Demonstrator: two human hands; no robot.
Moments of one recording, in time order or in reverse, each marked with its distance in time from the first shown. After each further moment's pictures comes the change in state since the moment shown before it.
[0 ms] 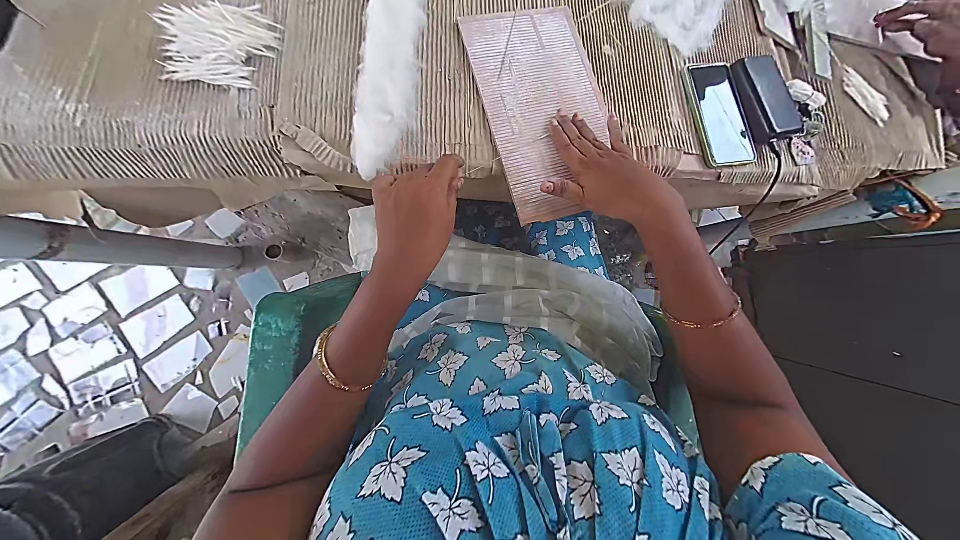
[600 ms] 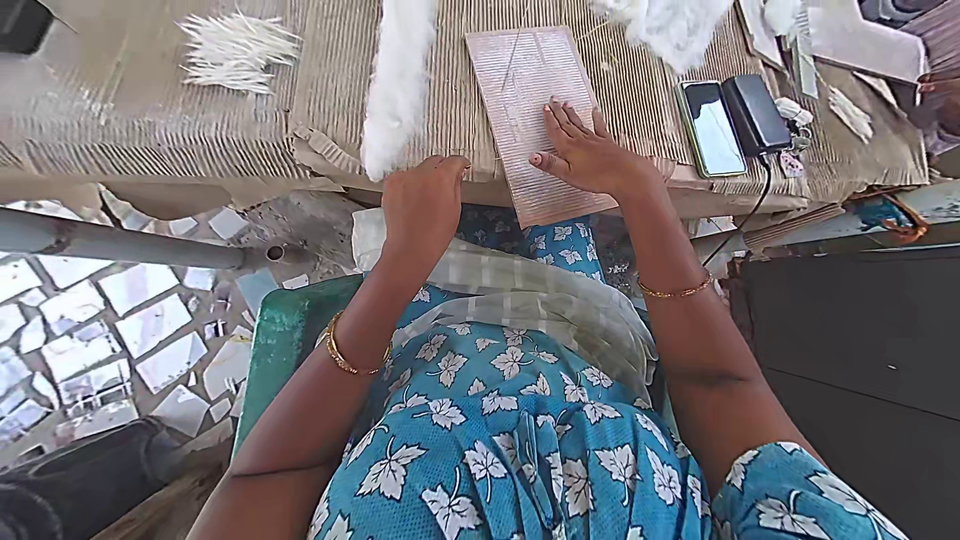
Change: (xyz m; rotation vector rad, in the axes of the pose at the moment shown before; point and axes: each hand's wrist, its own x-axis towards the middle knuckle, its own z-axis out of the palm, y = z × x) left_hand 0.026 0.000 0.003 0.035 -0.018 -0.096; right_hand 0.036 0.001 -0.015 0.076 -0.008 0.034
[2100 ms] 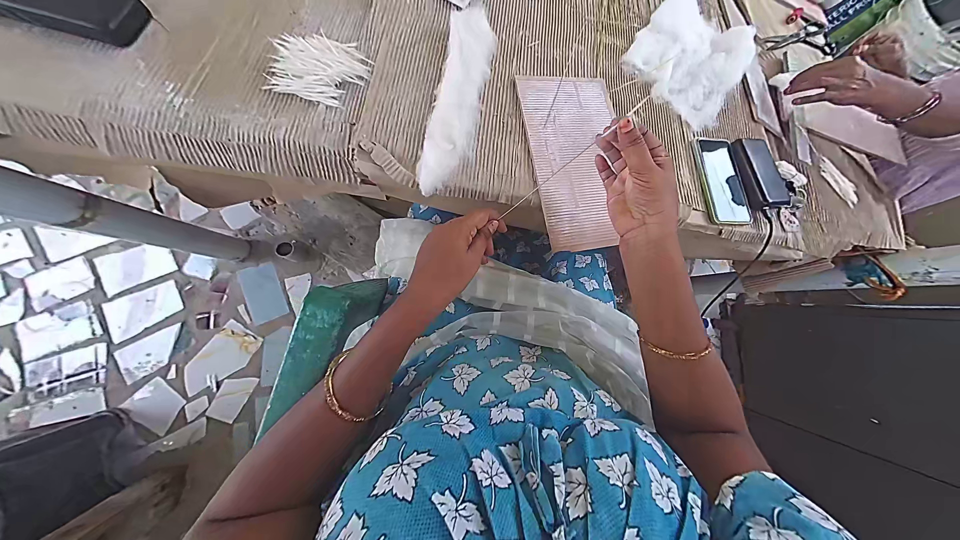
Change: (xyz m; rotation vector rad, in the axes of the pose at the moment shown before) left_hand -0.042 -0.033 -0.003 -0.616 -0.133 -0.047; right_hand -0.014 -0.070 -0.013 1.611 0.828 0.121
